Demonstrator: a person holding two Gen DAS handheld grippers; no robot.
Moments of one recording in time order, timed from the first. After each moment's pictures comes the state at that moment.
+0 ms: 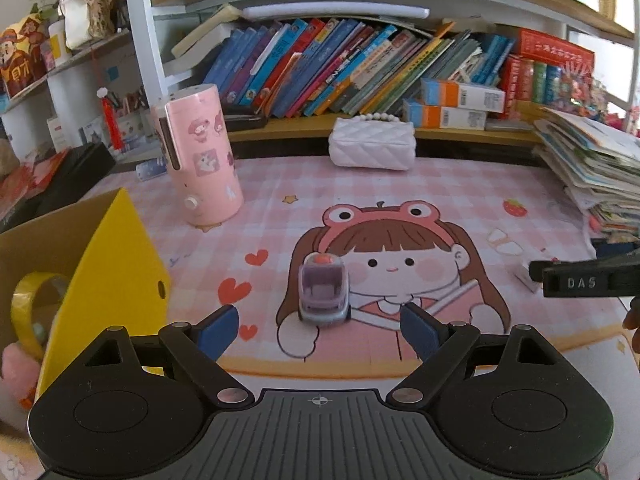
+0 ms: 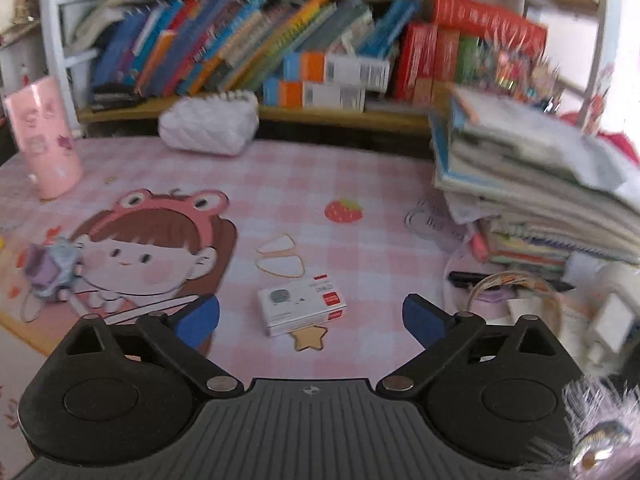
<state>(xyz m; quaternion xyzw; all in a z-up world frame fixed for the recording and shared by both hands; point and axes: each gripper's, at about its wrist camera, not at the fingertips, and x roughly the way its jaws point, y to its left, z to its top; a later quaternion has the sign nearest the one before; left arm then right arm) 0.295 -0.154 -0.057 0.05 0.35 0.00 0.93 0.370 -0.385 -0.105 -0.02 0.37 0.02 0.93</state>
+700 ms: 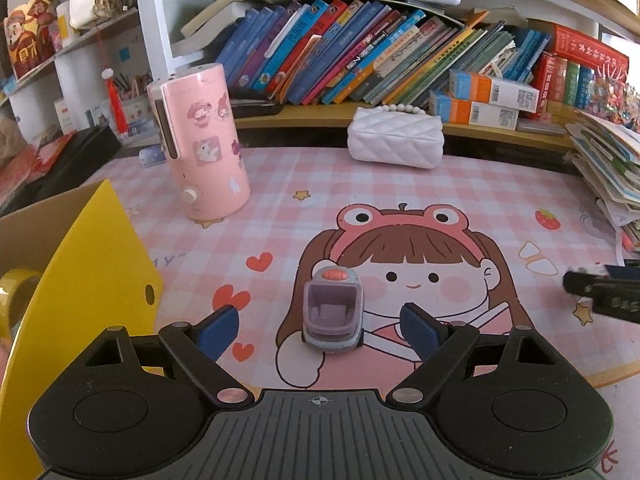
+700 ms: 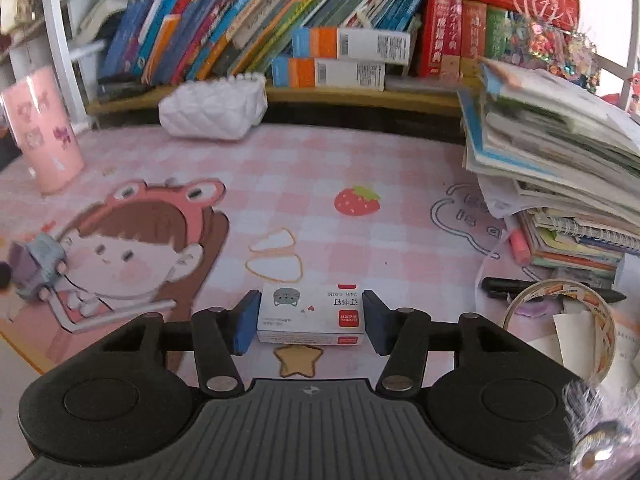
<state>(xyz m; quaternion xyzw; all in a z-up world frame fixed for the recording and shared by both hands) 0.328 -0.153 -0.072 0.03 0.37 0.03 0.93 0.385 -0.401 -0.115 0.01 0.36 0.07 0.93</state>
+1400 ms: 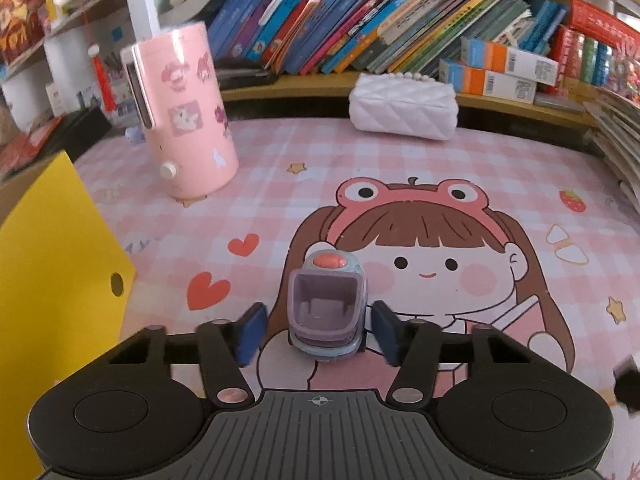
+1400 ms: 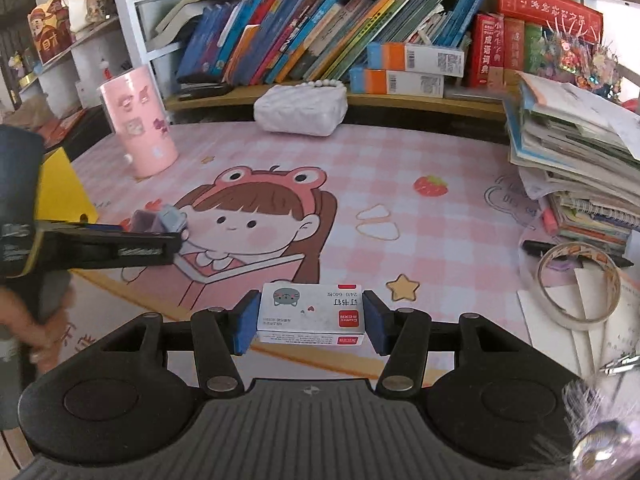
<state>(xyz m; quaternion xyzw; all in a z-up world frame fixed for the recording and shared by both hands) 0.360 -0.156 -0.106 0.03 0.40 0.04 0.92 0.312 -0.362 -0.086 0.02 0.37 0.14 0.92</state>
